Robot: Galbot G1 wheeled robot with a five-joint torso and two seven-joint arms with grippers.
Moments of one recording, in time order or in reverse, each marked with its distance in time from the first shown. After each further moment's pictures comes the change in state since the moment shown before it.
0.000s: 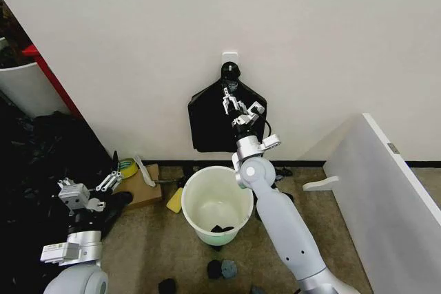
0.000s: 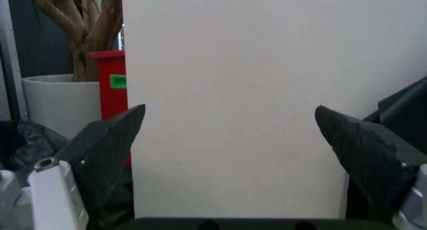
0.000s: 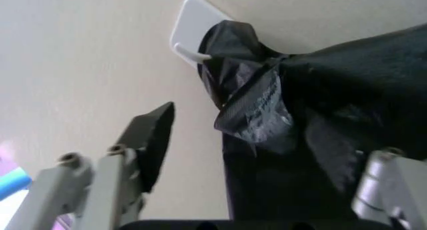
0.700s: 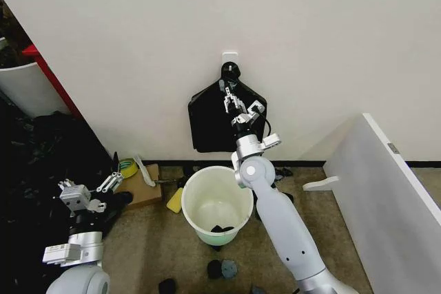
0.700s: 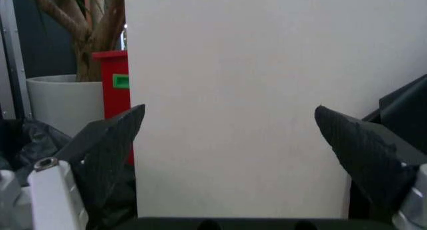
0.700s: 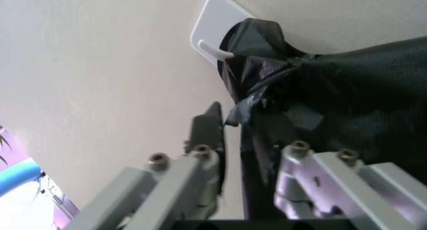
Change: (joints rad) left arm 0.004 -0.012 0.003 0.006 0.019 -0.013 -0.005; right arm -0.003 -0.002 -0.003 0.011 -0.028 -0.002 -0.026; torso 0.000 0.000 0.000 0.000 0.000
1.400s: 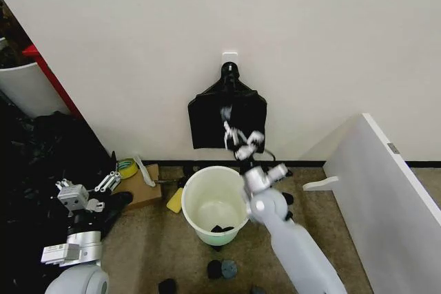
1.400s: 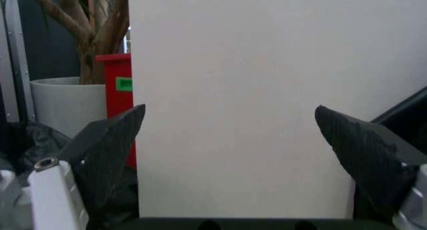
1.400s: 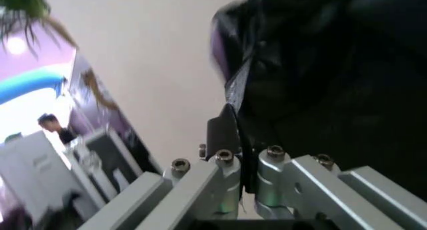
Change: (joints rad) left arm -0.005 -0.001 -0.002 -0.003 -0.003 -0.002 -0.006; right arm -0.282 -0.211 -0.068 0.106 -0.148 0.066 -0.215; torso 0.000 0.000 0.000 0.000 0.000
